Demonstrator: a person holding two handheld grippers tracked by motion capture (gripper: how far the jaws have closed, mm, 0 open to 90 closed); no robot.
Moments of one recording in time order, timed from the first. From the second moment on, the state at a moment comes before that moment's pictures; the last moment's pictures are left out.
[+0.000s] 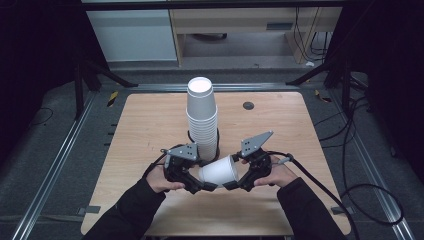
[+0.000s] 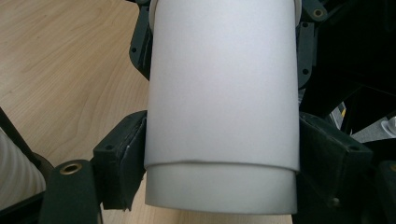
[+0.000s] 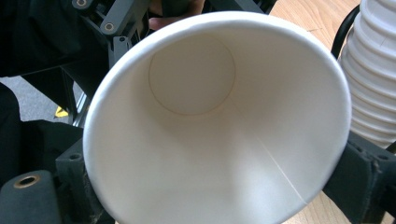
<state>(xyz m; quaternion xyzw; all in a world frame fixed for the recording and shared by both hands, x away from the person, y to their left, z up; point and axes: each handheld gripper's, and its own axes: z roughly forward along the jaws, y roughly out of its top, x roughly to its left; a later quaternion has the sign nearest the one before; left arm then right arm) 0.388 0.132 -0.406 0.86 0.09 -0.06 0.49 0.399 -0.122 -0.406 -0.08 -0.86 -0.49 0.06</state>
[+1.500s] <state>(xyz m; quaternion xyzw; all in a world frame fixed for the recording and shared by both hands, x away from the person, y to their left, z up) 0.390 0.150 -0.404 0.83 0.12 -0.02 0.54 0.394 -0.150 -0.384 -0.15 -0.80 -0.57 -0.01</state>
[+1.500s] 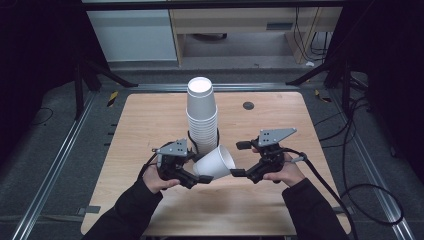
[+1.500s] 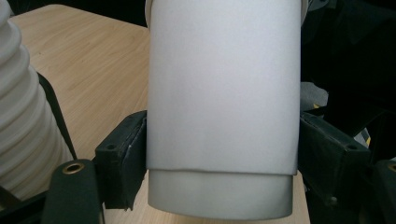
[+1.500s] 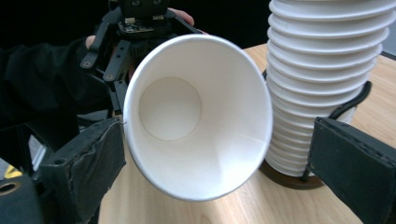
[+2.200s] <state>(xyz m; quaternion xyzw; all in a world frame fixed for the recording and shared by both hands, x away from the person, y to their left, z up) 0.384 0.131 -0.399 0.83 0.10 -0.01 0.56 0.390 -0.142 -0.393 -0.15 -0.80 -0.58 0.03</state>
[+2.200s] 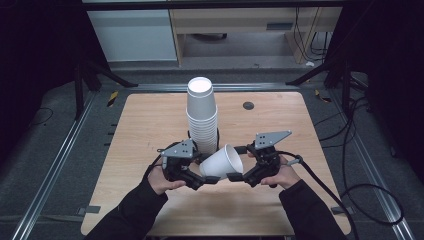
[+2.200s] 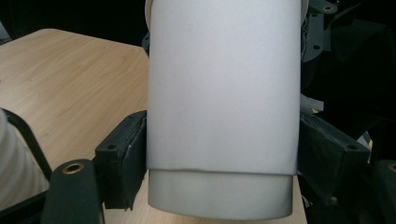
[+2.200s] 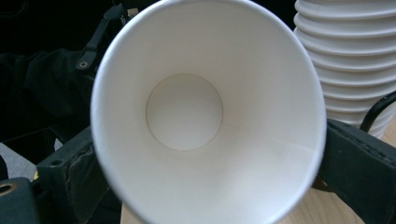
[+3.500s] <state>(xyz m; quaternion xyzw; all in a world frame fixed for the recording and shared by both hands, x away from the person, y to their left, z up) 0.383 0.124 -0.403 0.83 0.08 -0.01 0.55 0.392 -0.137 -0.400 -0.15 -0.81 -0.56 0.05</state>
